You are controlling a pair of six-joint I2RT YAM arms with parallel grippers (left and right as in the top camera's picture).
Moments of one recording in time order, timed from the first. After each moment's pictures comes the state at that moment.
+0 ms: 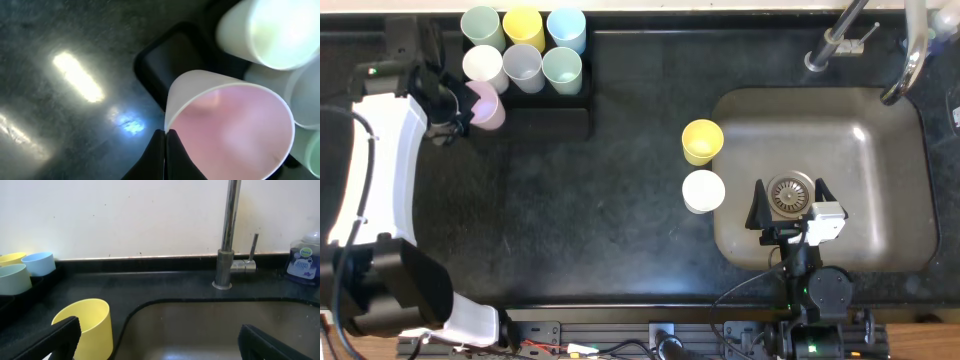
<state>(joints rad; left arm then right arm) 0.16 1.71 1.53 -1.08 -0.06 -0.83 0.04 0.01 0.02 -0.02 -0.03 0.10</state>
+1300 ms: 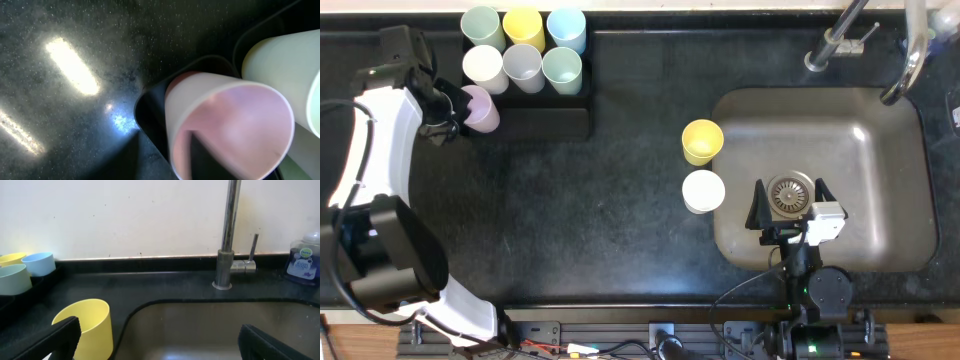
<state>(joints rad) 0.22 1.84 1.50 -0.95 -0.02 -0.84 0.04 0.01 0.02 -0.02 -0.03 0.10</state>
